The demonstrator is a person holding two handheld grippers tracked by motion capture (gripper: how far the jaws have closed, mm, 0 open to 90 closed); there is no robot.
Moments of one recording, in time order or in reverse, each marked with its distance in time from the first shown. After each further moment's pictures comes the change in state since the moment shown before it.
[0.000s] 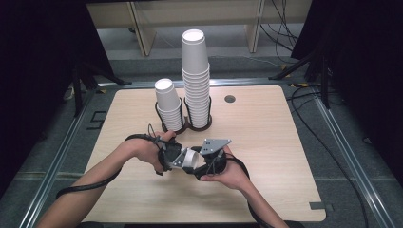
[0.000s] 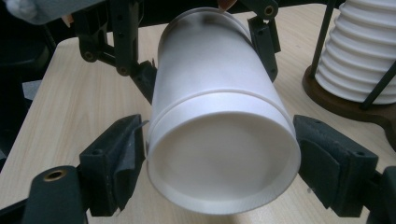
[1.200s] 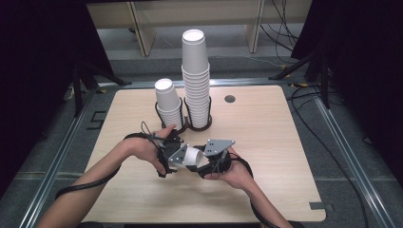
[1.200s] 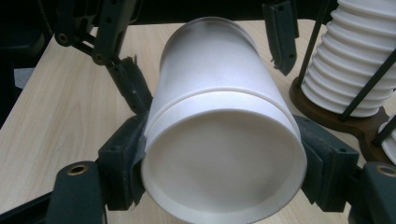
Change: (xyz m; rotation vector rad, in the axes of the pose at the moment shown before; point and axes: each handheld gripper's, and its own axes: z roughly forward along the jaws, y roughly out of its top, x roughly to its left) left arm 0.001 -0.005 -0.003 -0.195 0.023 -0.089; right arm -0.004 -0.002 -0.010 -0.017 -0.011 -0.097
